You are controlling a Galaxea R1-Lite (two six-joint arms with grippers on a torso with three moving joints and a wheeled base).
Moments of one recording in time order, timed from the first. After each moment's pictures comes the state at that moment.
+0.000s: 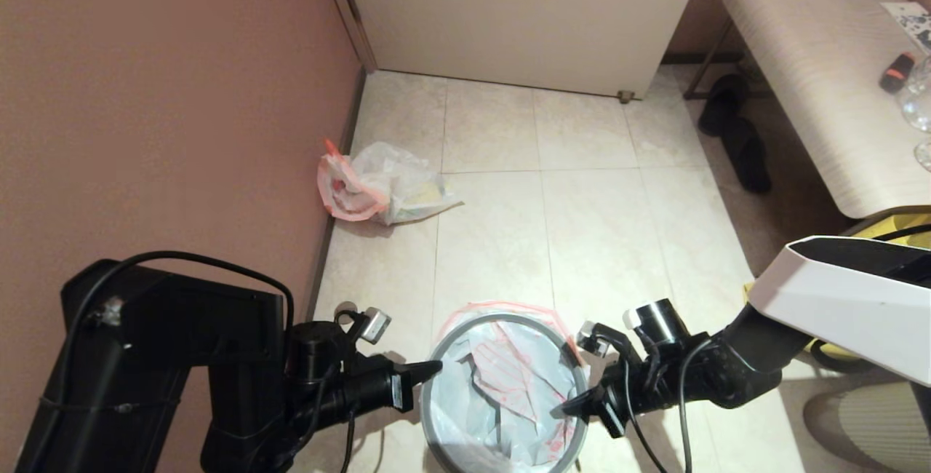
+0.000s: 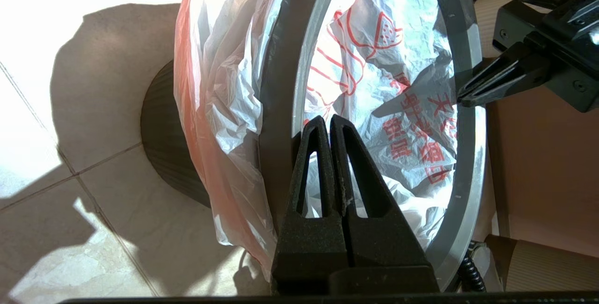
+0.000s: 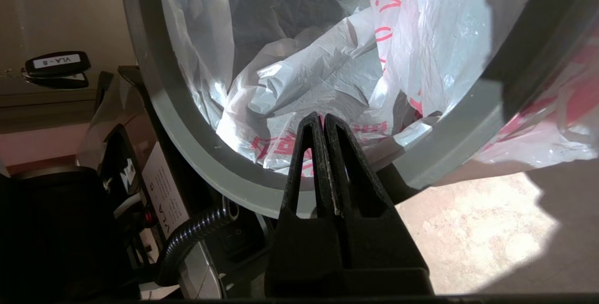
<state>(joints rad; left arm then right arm) -0.27 2.40 -0.45 -1.52 -0.57 -0.21 0.35 2.34 -0.93 -0.41 0.64 -0.34</state>
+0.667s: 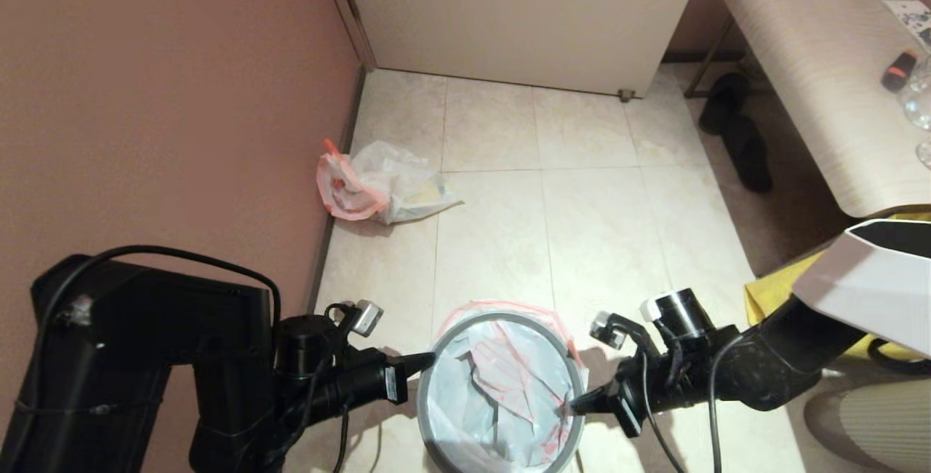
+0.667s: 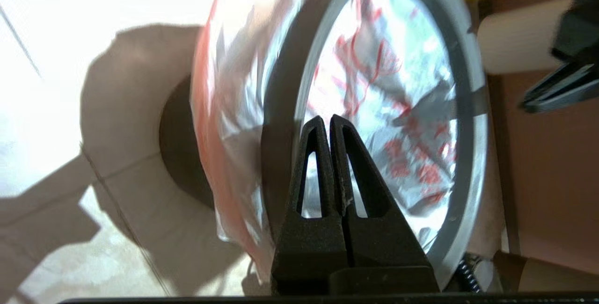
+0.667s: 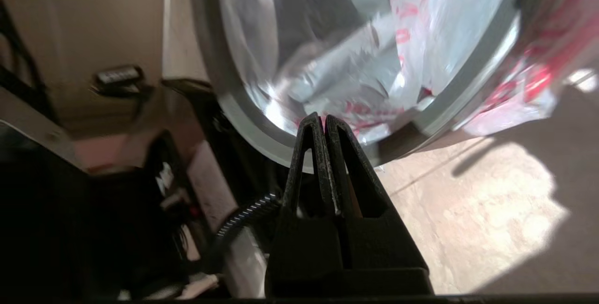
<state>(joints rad) -0.27 2.34 -0.43 -1.52 -0.55 -0.22 0.38 2.17 -0.84 -0.40 0.69 -0.26</state>
